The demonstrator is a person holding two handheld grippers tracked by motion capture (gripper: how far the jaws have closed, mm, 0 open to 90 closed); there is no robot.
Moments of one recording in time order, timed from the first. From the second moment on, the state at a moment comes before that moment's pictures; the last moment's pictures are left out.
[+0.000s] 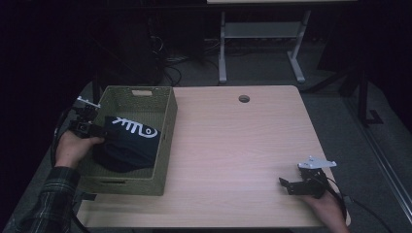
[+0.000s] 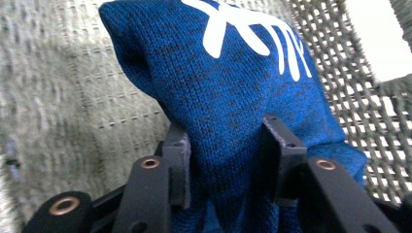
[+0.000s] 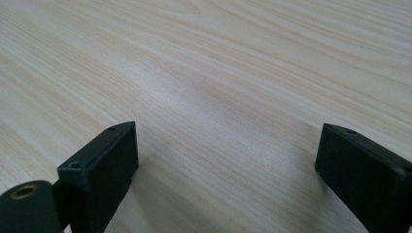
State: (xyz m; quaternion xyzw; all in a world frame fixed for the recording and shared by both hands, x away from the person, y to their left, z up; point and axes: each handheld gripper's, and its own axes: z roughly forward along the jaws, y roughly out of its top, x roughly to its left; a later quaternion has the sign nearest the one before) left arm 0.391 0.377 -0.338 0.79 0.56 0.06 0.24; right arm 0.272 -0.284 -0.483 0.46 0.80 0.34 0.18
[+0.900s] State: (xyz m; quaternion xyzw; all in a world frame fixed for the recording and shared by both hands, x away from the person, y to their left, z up) left arm 0.377 0.383 -0.318 0.77 0.57 0.11 0.25; right arm 0.272 -0.284 -0.483 0.46 0.80 0.34 0.18
